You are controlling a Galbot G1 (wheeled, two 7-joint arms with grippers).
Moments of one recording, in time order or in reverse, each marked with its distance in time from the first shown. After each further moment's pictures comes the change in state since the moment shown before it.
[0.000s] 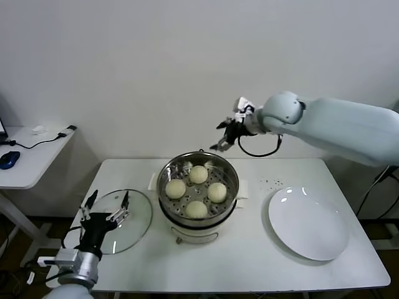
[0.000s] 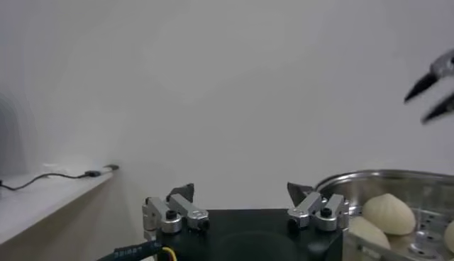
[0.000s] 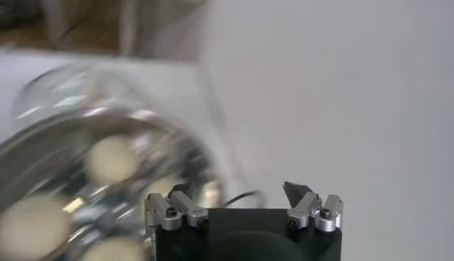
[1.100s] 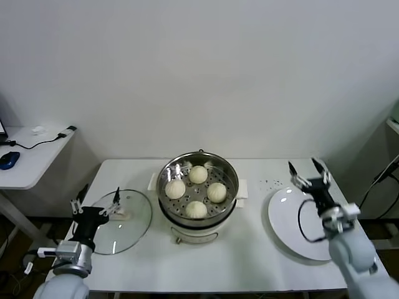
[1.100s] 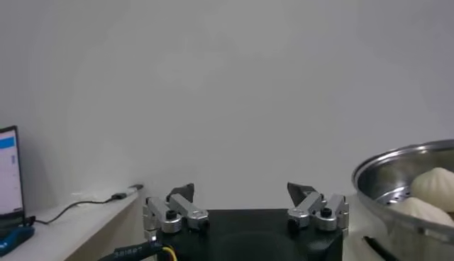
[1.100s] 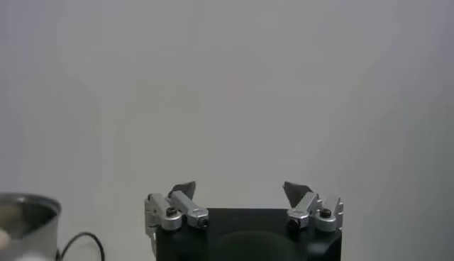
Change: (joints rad) left arm -0.053 0.093 -0.007 0.090 0.091 -0.042 -0.048; right arm -1.941 0.233 1.864 0.283 -0.571 0.550 0.259
